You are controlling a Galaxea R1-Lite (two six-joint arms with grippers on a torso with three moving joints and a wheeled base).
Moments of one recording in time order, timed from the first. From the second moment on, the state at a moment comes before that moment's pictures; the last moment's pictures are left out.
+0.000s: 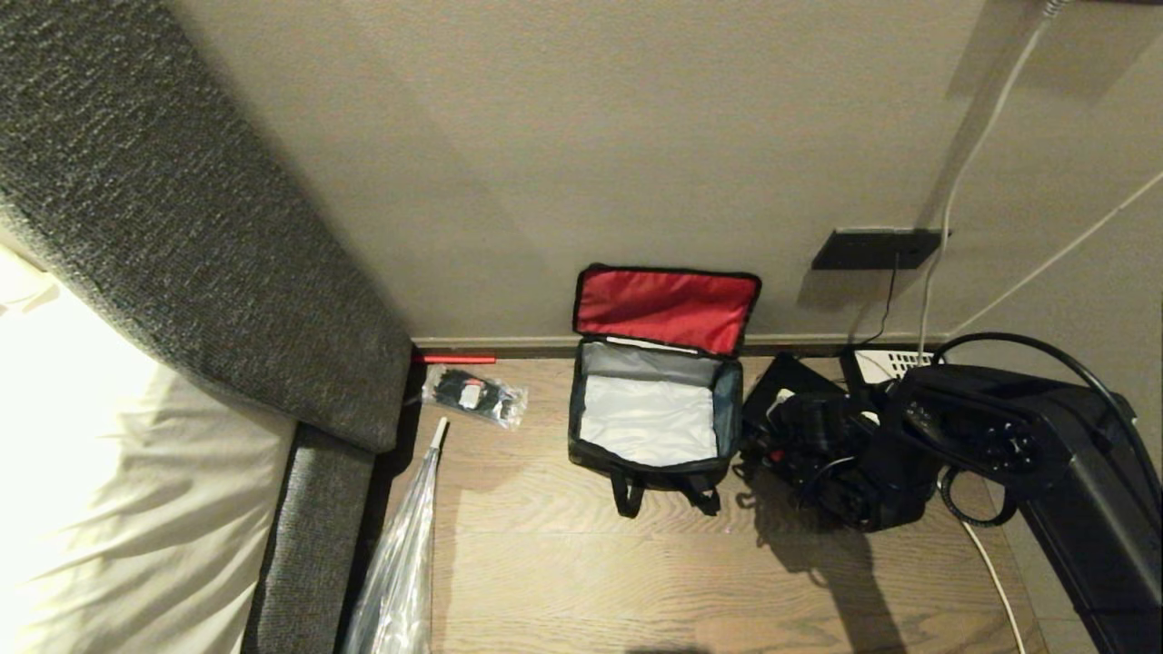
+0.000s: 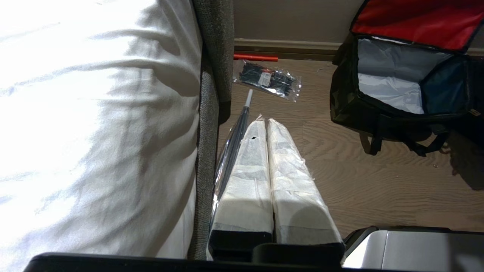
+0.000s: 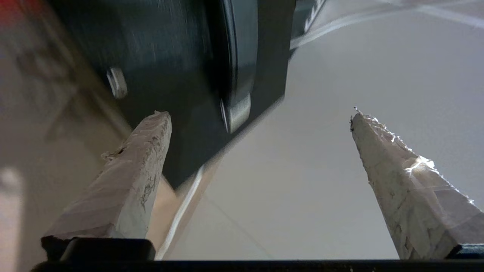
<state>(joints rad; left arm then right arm) 0.00 0.00 0.00 0.00 0.00 0.00 0.20 2.63 -1.17 -0.93 -0.87 -0.83</state>
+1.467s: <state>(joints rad) 0.00 0.00 0.00 0.00 0.00 0.00 0.15 2.73 -1.37 -0.97 -0.82 -1.06</state>
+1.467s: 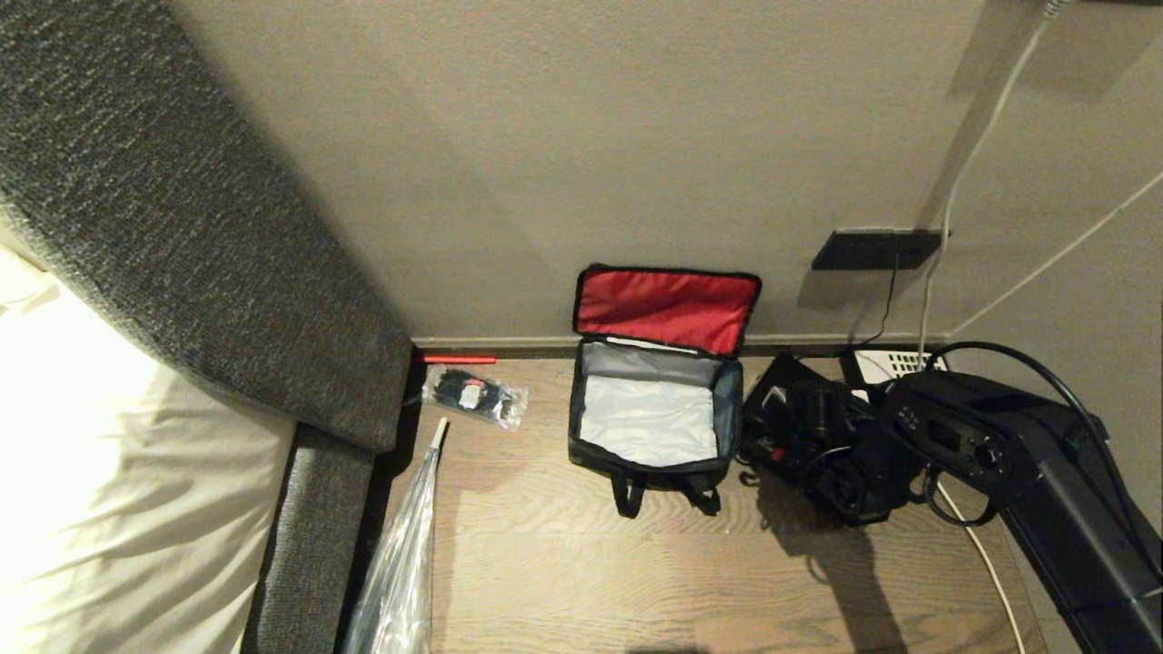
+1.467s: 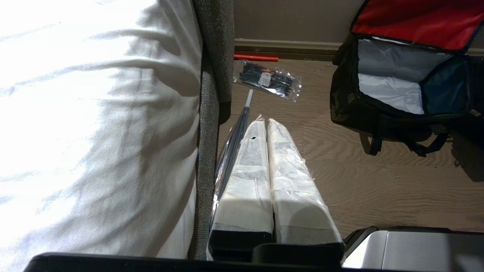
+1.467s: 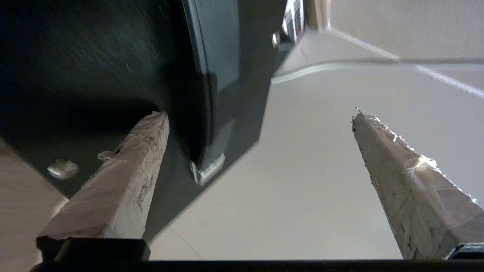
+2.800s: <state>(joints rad) 0.00 0.00 0.00 0.00 0.00 0.00 0.09 2.83 -1.54 -1.03 -0.78 -1.08</state>
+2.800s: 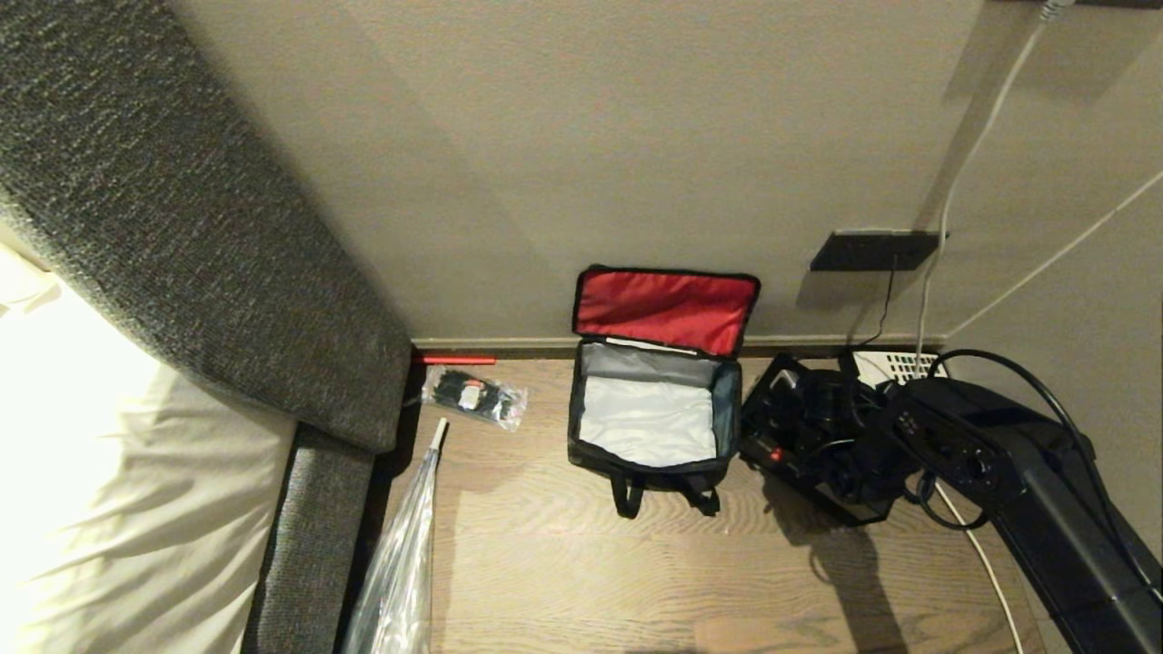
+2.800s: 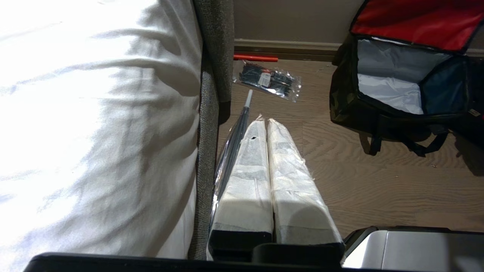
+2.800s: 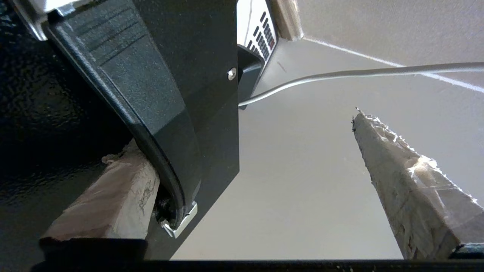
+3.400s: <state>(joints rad) 0.00 0.00 0.00 0.00 0.00 0.00 0.09 2.85 -1.54 -1.02 -0.78 -1.08</state>
